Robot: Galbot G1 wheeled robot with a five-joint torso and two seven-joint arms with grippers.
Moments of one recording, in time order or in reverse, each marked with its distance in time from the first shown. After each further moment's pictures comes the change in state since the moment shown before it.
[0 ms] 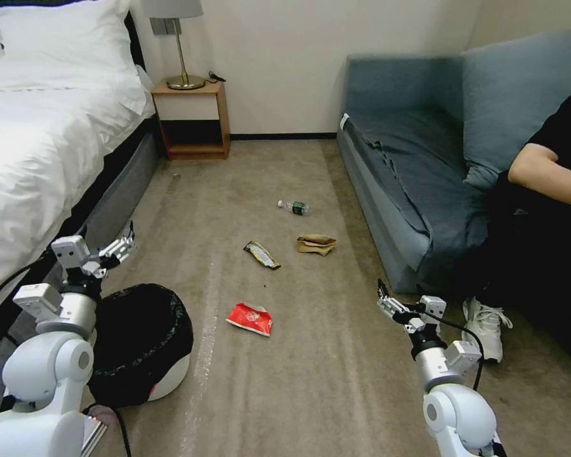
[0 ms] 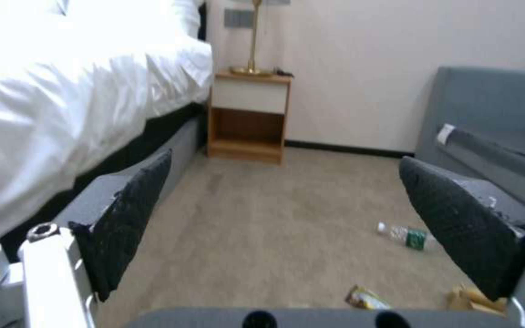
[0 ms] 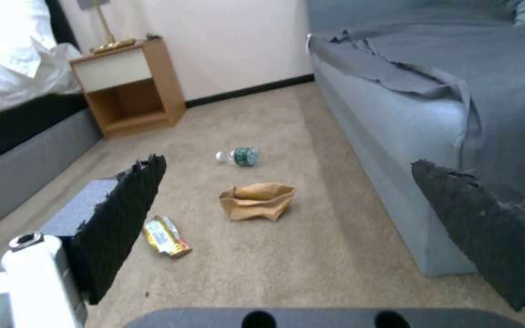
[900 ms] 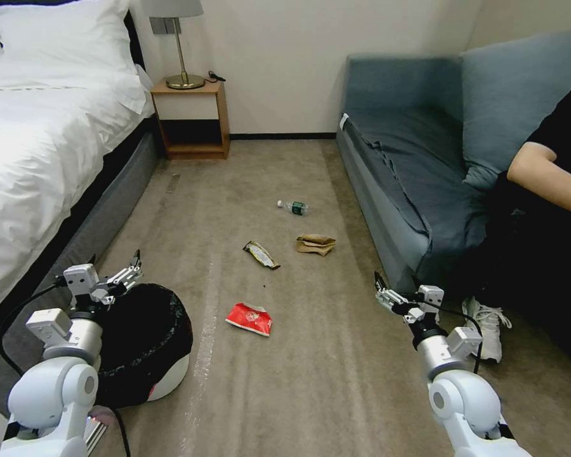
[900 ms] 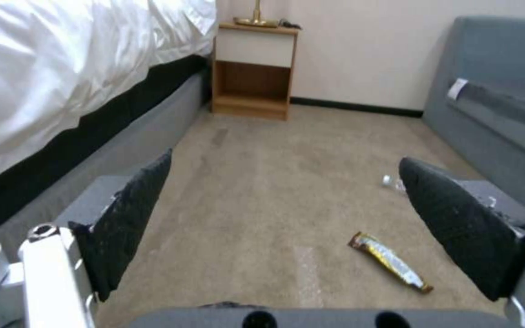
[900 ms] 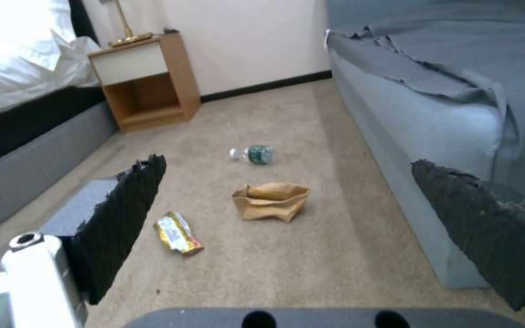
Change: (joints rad) left arm 0.082 -0.010 -0.005 -0.011 0.017 0.046 -0.005; right arm 0.045 -0.077 -0.052 -0.035 0.054 0.000 0.017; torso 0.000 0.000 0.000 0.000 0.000
